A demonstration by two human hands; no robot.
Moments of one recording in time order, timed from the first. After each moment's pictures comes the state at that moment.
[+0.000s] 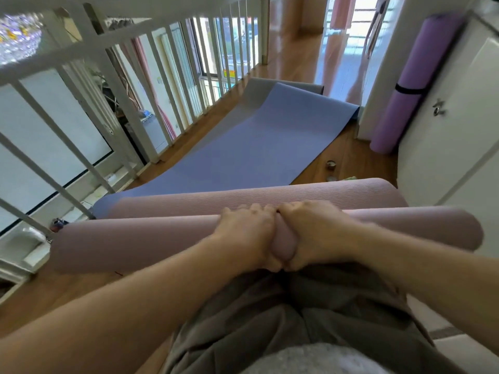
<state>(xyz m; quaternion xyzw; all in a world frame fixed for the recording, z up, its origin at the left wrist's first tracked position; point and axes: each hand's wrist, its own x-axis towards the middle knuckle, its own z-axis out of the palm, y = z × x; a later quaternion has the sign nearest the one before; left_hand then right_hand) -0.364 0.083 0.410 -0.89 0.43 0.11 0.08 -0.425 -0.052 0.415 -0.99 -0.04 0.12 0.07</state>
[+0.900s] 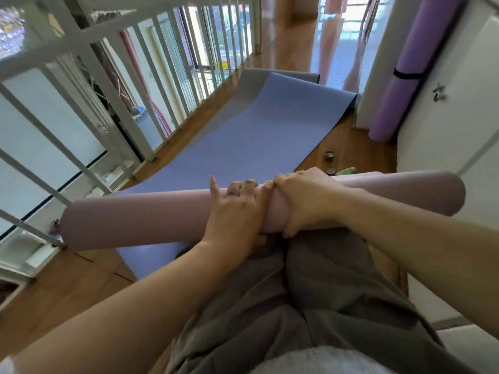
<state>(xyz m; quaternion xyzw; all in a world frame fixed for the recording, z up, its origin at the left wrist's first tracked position) -0.348 0.077 0.392 -0.90 0.42 -0.06 0.11 -0.382 -0.073 0.412 -1.00 0.01 0.09 0.03</state>
